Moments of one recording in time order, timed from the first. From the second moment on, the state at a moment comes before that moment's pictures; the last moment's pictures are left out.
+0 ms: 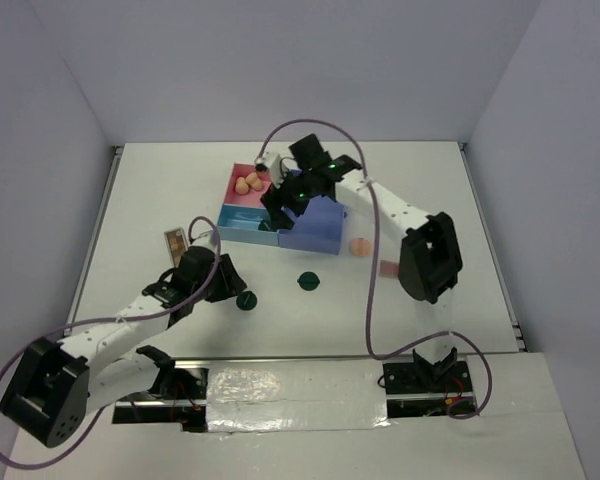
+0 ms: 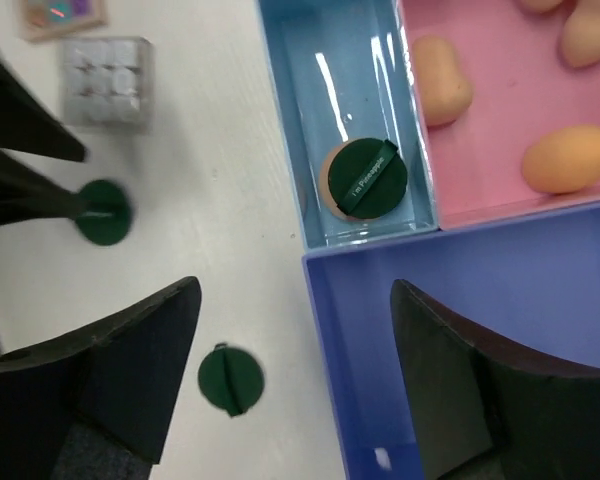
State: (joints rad) left arm -0.45 1.01 0.41 -0.14 0.01 -0.71; right arm 0.63 2.02 1.80 -0.67 -0.44 -0.36
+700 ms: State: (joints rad) left arm -0.73 1.50 0.77 -0.37 -0.26 -0.64; right arm 0.24 1.47 1.18 -0.57 -0.80 -0.39
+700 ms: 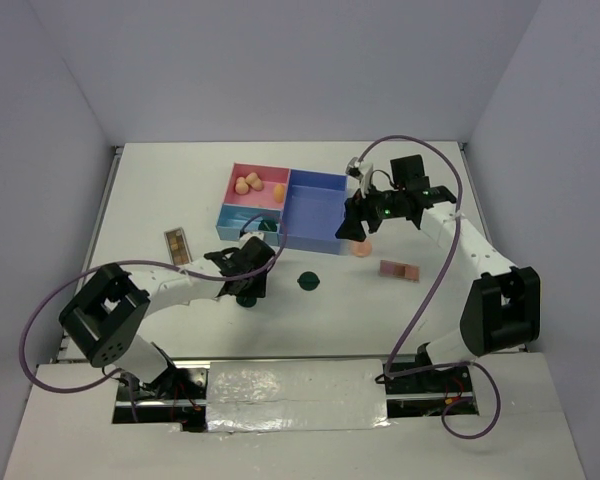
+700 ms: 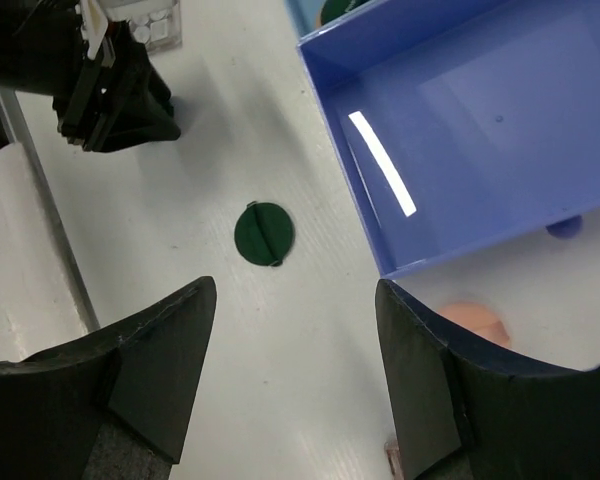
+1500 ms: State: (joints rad) left arm -0.79 1.55 0.89 -0.55 -0.35 -0.63; right arm 0.19 1.47 1.18 -0.54 -0.83 -0.36
